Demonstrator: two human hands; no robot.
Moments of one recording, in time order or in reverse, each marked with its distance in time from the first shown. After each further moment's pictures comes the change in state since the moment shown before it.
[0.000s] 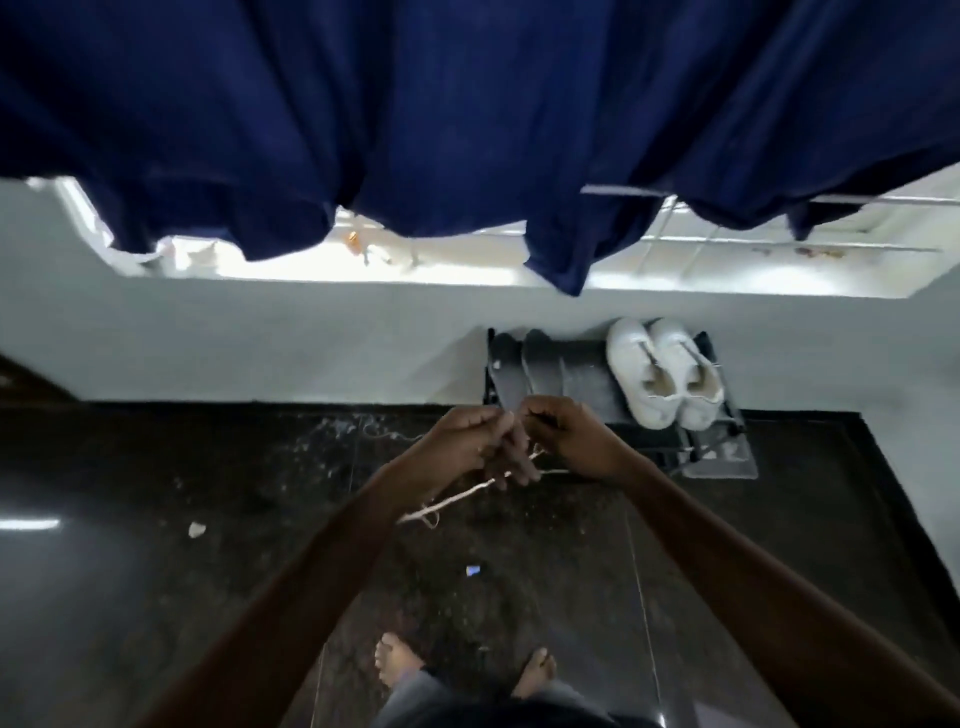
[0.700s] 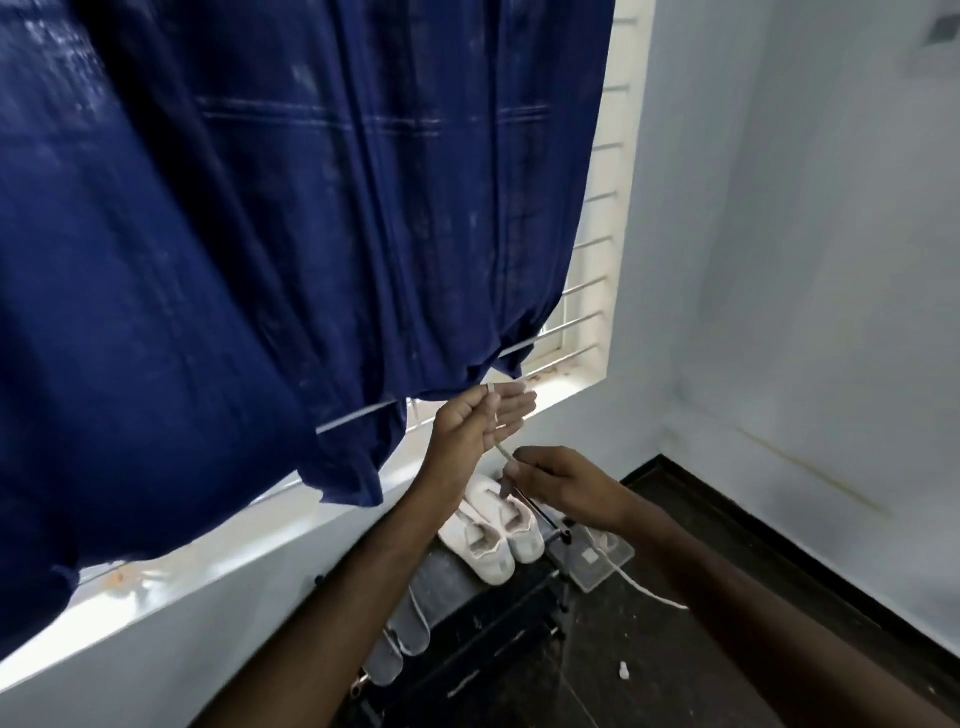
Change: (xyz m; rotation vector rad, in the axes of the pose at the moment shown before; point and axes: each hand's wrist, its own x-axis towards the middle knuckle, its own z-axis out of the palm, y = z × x) left_hand 0.184 0.158 0.256 0.106 -0.239 0.400; right_hand -0.176 -0.028 -0.231 0.021 0.524 -0.018
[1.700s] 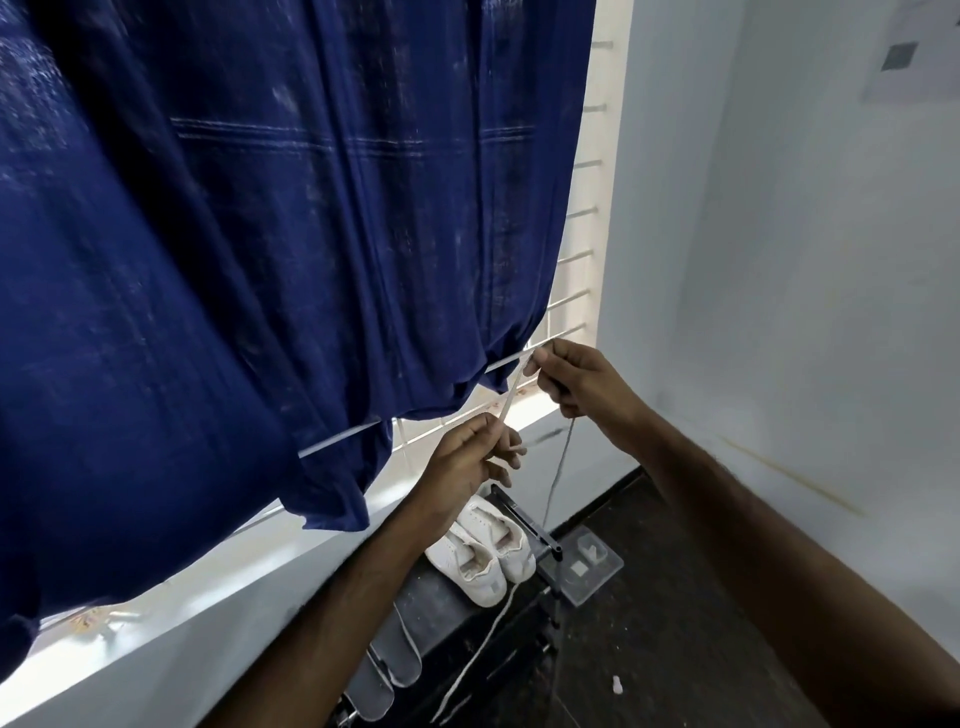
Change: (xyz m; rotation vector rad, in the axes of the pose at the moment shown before) left_hand 0.005 0.006 -0.011 -0.026 -0.166 -0.078; right_hand 0.055 -0.047 -0.081 0.200 0.338 0.022
